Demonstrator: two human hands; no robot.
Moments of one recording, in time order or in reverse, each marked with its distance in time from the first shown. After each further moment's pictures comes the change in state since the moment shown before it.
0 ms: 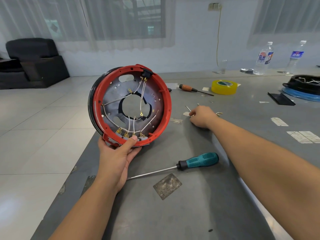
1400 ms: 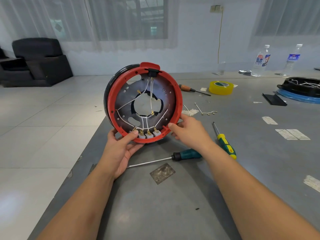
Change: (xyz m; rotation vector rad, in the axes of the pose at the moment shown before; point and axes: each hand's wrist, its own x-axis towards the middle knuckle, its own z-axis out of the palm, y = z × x) left_hand -0.015 0.015 0.009 -0.022 -0.092 -0.153; right_hand -0.132 -0.039 0.018 0.686 0.121 -0.200
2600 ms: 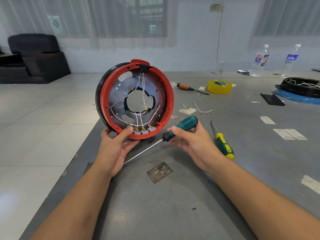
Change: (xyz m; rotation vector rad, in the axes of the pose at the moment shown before) left_hand 0.004 -0.001 -0.001 -0.028 0.062 0.017; right_hand -0.040 0.010 -0.002 0.959 -0.062 0.188
